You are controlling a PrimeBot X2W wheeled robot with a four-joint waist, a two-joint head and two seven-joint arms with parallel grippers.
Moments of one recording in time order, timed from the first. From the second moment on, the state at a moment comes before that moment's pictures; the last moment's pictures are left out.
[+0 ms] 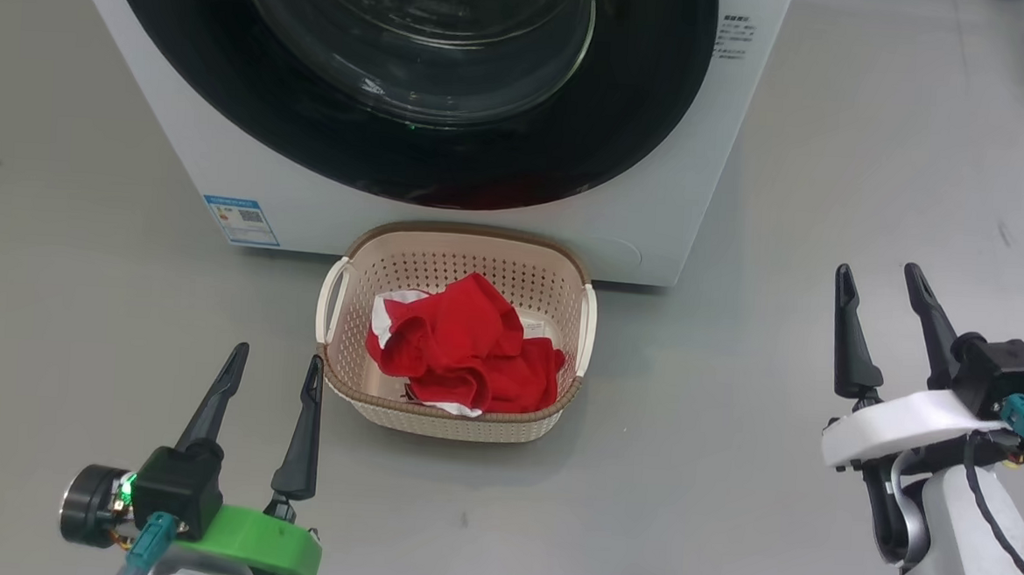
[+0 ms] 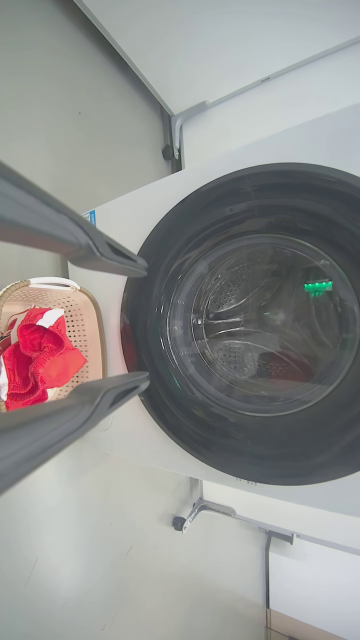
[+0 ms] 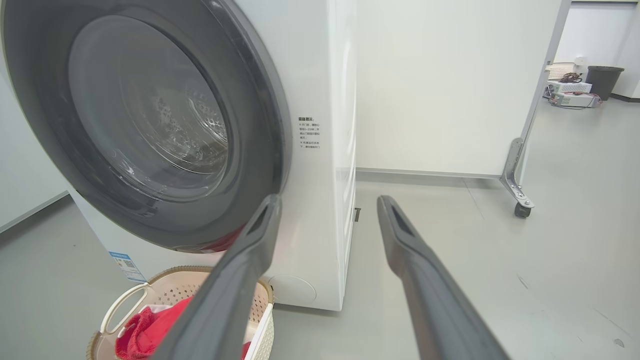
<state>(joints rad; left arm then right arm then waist) -0.05 0.12 -0.29 0.07 -0.31 0.07 -0.25 -0.25 -0.13 0.08 0.33 0.29 0.04 -0.25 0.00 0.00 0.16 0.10</state>
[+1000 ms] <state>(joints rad) 0.07 0.14 -0.28 0.05 -0.33 0.07 -0.22 0.09 -0.11 0.07 0.11 0.28 -0.04 -0.25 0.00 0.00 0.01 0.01</state>
